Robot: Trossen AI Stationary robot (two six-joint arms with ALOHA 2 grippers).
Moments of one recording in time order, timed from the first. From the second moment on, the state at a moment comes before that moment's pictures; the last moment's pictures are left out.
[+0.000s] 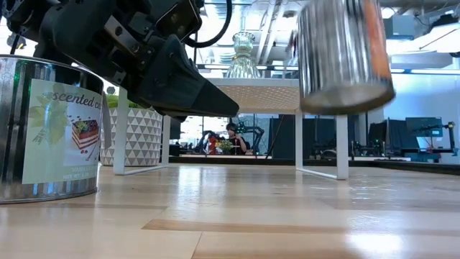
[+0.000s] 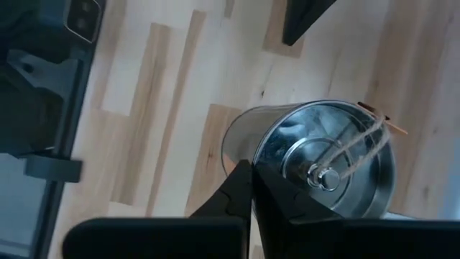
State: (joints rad) left arm -0.46 1.67 0.72 0.72 -0.23 -0.15; right arm 0.54 1.78 1.63 -1.09 0.14 0.27
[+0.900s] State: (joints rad) left arm -0.47 1.67 0.72 0.72 -0.23 -0.15; right arm 0.21 1.78 1.93 -1.42 0.29 0.01
